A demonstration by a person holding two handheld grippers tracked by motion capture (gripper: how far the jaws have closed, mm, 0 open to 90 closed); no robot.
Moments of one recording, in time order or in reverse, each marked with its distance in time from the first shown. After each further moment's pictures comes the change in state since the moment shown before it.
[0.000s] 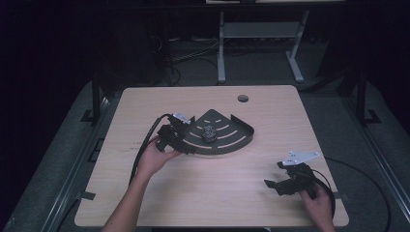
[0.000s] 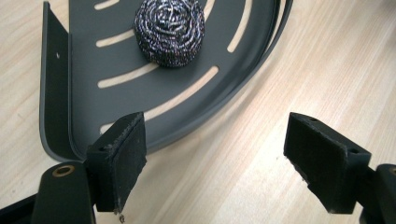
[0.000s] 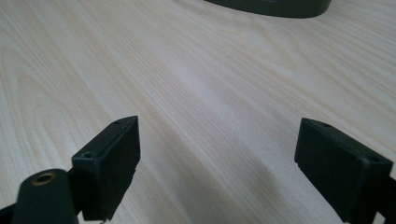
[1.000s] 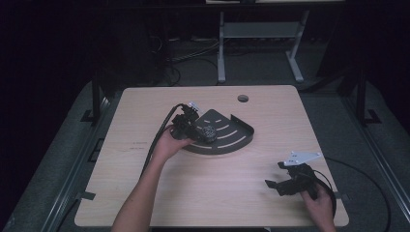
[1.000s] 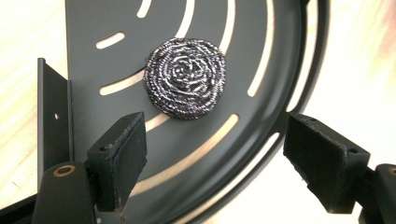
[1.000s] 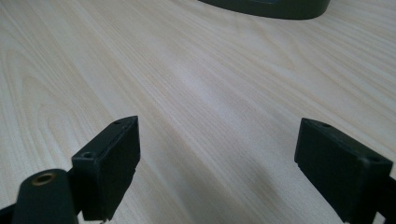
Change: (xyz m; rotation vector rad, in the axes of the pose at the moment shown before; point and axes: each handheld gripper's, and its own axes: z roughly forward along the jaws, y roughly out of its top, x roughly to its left) left arm 0.016 0.044 0.034 0.039 -0.017 -0.003; right arm 0.000 -0.001 -0.003 -0.013 0.003 0.006
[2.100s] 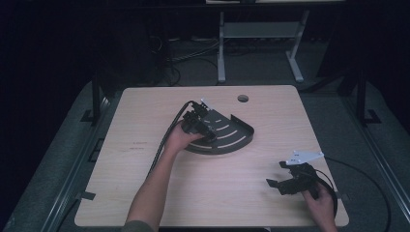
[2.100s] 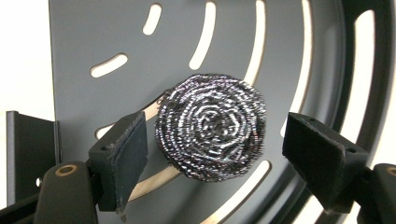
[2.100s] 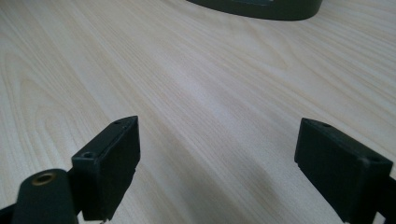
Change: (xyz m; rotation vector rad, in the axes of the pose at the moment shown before) left arm 0.018 0.030 0.045 0.053 -0.003 -0.016; right arm -0.004 -0.001 -0.002 -0.010 -0.002 0.008
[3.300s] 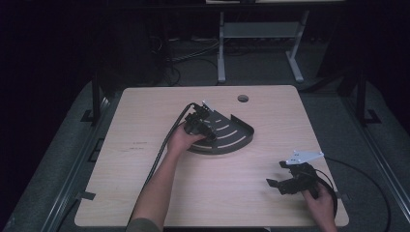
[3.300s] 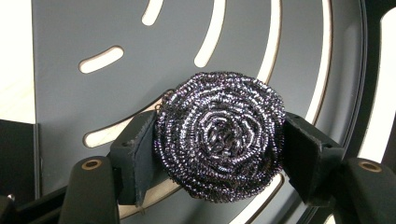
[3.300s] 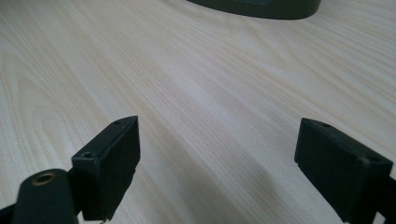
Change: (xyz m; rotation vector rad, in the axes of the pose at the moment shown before) left arm 0.005 0.000 0.019 0.023 -0.008 -0.037; right arm -0.001 0.000 0.001 0.002 0.001 0.002
